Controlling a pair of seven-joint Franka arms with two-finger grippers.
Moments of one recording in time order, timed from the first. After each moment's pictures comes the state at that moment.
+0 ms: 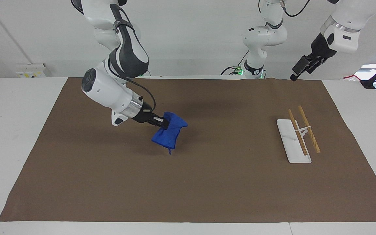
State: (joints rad) left arm -0.05 -0.12 -0.14 -1.68 -0.16 1.60 -0.72; right arm 0.14 0.27 0.17 -1.72 0.68 2.07 0.62
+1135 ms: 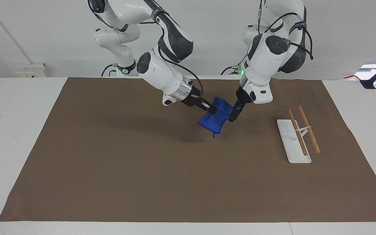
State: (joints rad) left arm -0.36 0.05 -0.14 -1.90 -0.16 2.03 -1.39; right arm 0.39 0.28 0.17 -1.70 0.80 2.28 0.97
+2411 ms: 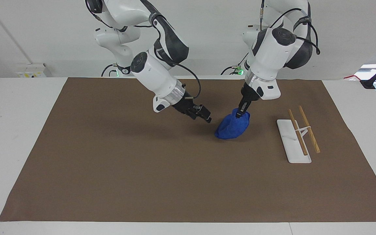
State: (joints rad) left arm -0.36 0.03 -0.11 -1.83 -0.14 2.04 -1.38; right arm 0.30 0.28 0.15 -1.70 0.47 2.25 0.68
